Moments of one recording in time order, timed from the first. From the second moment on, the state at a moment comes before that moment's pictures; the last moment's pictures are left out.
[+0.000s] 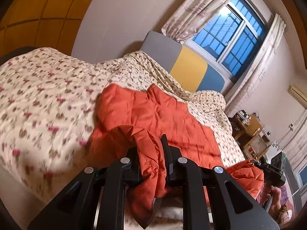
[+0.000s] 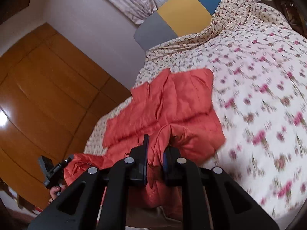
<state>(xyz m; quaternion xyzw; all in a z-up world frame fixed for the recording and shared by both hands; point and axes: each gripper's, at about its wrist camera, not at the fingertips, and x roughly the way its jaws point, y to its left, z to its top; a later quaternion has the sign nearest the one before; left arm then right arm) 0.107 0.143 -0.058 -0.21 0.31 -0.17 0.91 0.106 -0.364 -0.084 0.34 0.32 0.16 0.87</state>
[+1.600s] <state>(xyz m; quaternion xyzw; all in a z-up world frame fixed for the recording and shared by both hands) 0.284 0.178 -0.140 -0.24 0.34 -0.08 0.91 0.291 -0.411 -0.168 0.35 0.38 0.05 0.86</state>
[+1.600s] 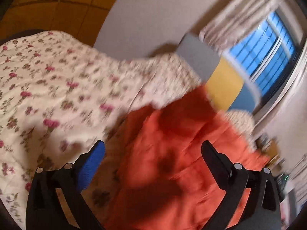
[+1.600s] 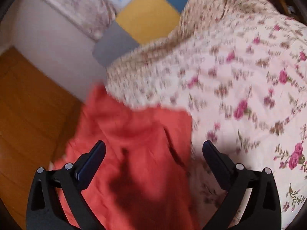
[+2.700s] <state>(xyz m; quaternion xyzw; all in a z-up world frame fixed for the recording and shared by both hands) 0.172 0.132 -0.173 -0.21 0.44 -0.18 0.85 0.169 -0.409 -0.184 0.38 0.42 0.15 0.81</state>
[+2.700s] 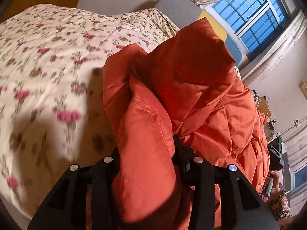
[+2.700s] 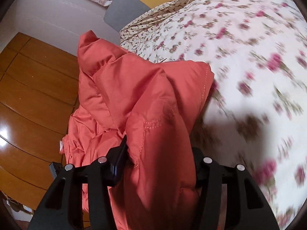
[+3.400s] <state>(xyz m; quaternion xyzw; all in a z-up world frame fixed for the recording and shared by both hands) 0.217 0.111 -0.108 -0.12 0.38 -0.13 0.91 0.222 -0.363 -0.103 0.17 0.40 0.09 0.90</state>
